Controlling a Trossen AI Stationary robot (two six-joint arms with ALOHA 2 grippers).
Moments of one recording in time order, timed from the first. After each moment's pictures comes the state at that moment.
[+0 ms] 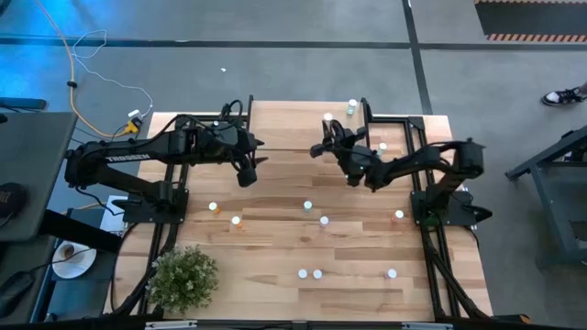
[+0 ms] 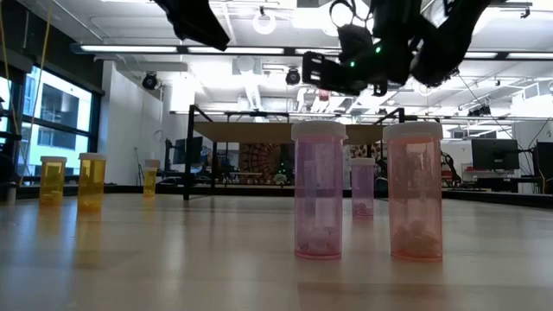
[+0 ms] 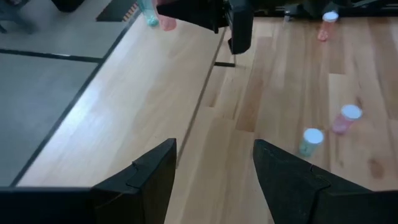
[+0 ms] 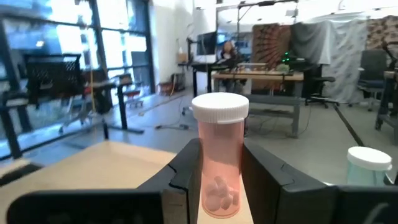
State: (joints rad) left arm 0.28 1.17 1.11 -0.56 -0.24 0.08; right arm -0.17 1.70 0.72 1.18 0.97 -0.11
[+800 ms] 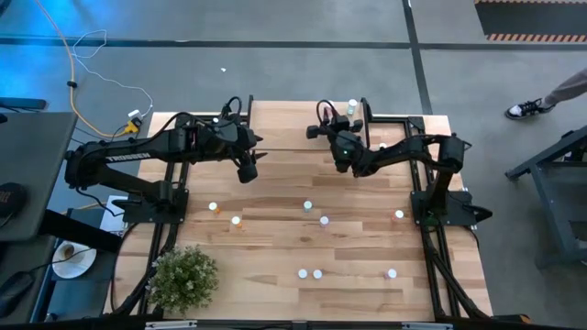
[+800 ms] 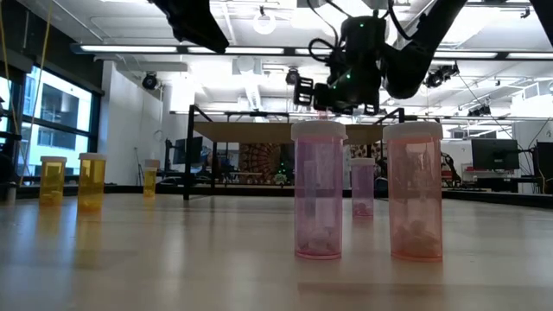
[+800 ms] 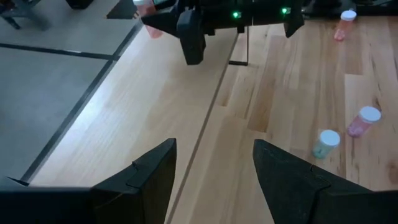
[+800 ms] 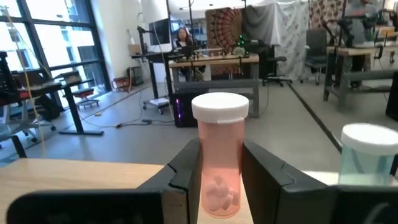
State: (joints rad) left arm 0.30 1.17 1.11 -0.56 -0.25 0.08; right arm -0.30 1.83 0.86 1.05 1.04 0.06
